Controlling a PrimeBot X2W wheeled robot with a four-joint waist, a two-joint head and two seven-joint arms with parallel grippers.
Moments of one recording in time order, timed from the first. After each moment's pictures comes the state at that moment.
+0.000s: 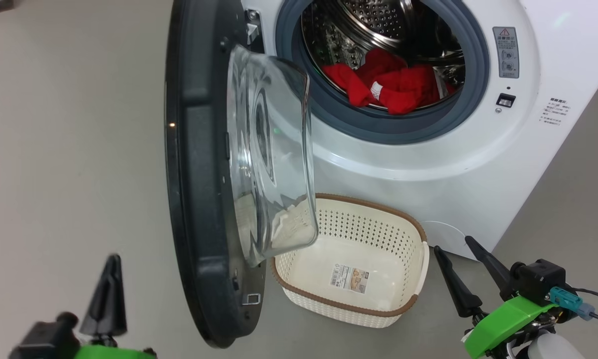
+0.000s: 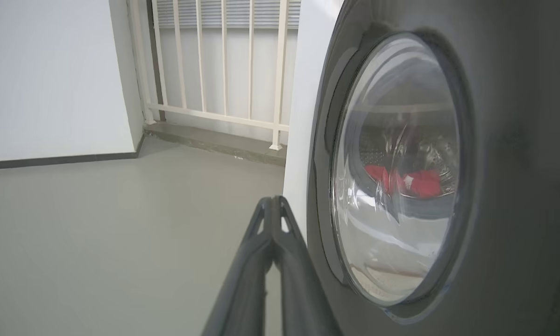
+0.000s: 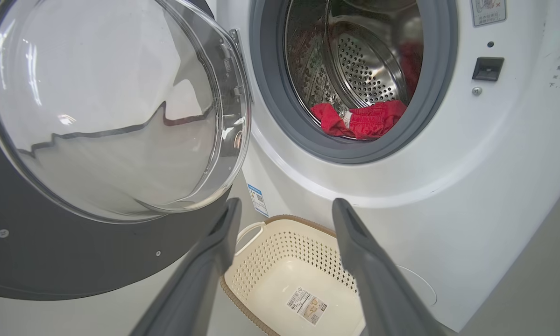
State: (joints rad) left arm -0.03 0.03 0.01 0.14 -0.22 -0.11 -0.25; right arm -0.18 -0.28 0.26 0.34 0.43 0.13 -0.25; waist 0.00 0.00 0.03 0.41
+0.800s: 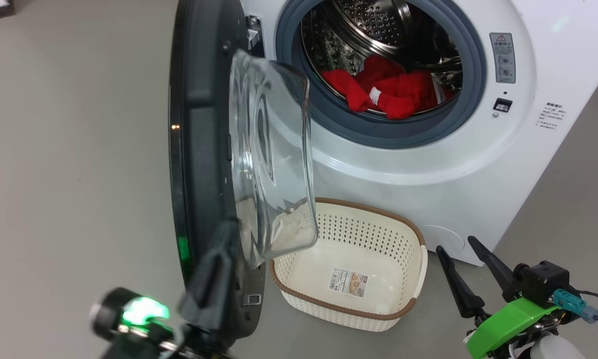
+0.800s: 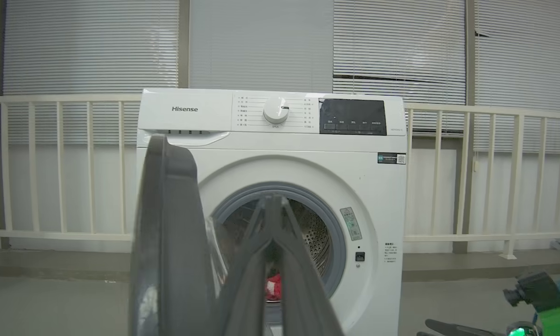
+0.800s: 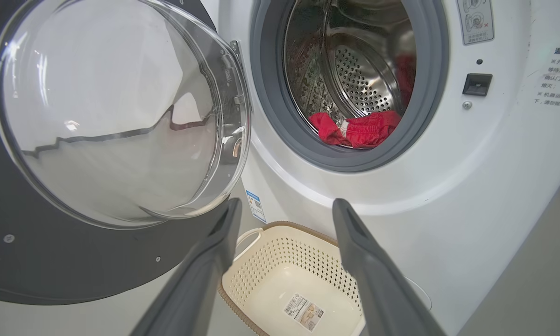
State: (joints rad) left arm -0.01 0.04 -0.34 -0.35 -0.21 -0.09 -0.25; right arm -0.16 -0.28 0.24 0.32 0.42 0.13 -0.25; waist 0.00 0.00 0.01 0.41
